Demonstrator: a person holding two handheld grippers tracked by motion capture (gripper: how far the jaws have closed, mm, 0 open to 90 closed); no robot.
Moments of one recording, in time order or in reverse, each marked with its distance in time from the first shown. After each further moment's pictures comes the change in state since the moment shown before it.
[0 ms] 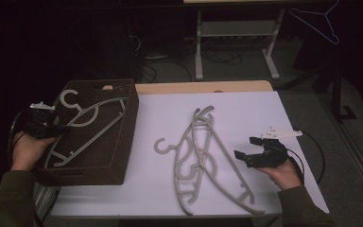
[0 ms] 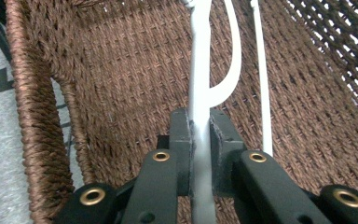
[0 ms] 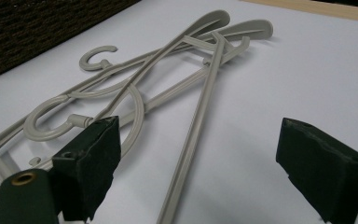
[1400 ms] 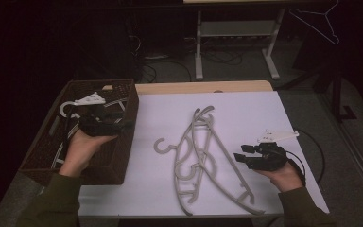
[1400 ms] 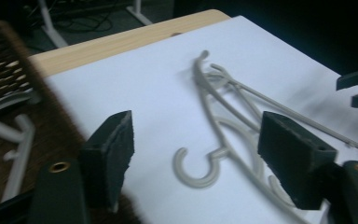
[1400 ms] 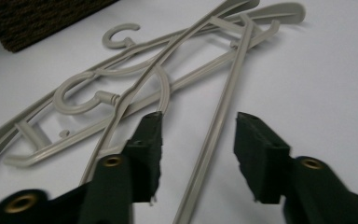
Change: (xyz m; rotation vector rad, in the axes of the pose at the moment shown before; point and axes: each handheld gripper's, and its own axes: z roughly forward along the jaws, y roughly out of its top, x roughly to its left) left arm -0.182 0.062 -0.005 -0.303 -0.394 0.137; right arm 0.014 0.002 -0.005 0.086 0.056 -0.043
